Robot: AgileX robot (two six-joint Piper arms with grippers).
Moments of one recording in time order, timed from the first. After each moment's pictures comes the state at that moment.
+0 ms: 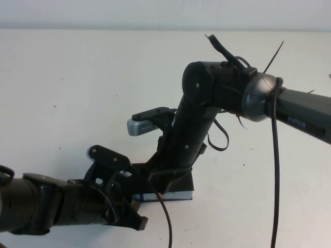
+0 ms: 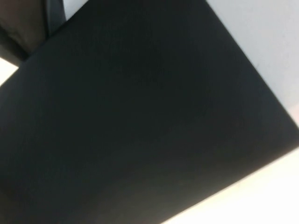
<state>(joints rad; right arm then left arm) 0.67 2.08 -1.67 0.44 1.20 -0.25 -0.61 1.63 -0.57 -1.73 0.21 1.65</state>
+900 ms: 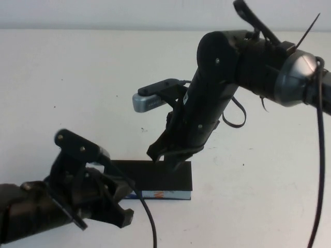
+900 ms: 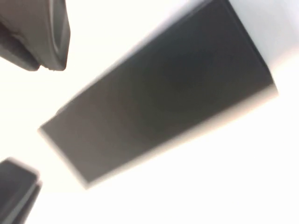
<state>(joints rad) 0.67 1.94 -1.67 0.35 1.22 -0.20 -0.61 1.28 -0.48 -1.70 0.23 1.60</state>
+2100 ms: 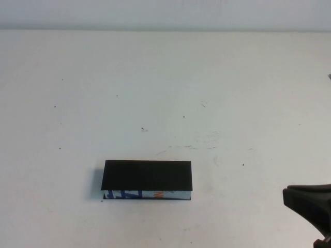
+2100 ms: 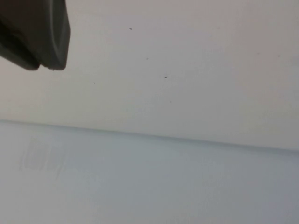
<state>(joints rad) 0.67 0.68 -0.62 0.24 0.56 -0.03 -0.61 -0.01 0.03 -1.75 -0.42 1.60</state>
